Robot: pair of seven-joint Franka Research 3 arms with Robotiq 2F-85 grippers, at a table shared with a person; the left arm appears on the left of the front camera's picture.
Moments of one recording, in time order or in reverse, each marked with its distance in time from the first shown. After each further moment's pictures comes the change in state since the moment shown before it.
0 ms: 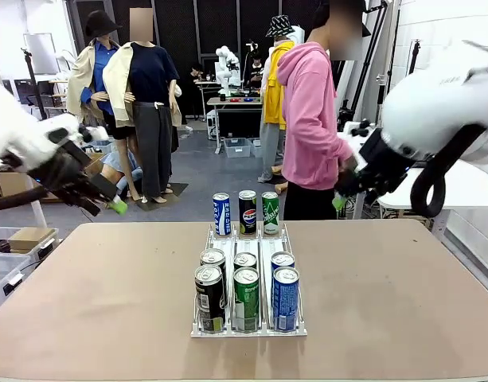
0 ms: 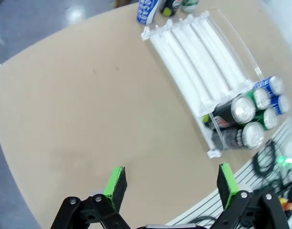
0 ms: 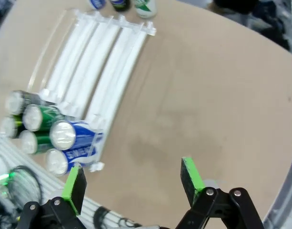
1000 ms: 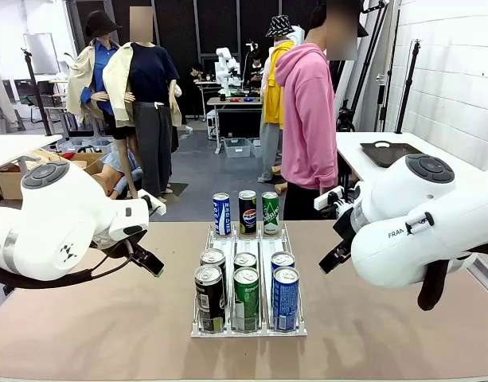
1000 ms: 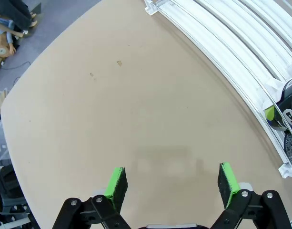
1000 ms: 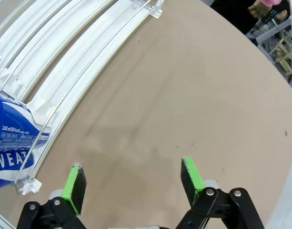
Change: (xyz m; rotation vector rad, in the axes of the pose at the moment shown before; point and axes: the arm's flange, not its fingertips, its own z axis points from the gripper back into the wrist) left arm -0.052 -0.039 -0.173 0.357 0.032 -0.290; right arm -0.076 0.019 -0.146 -0.248 -0.055 0.335
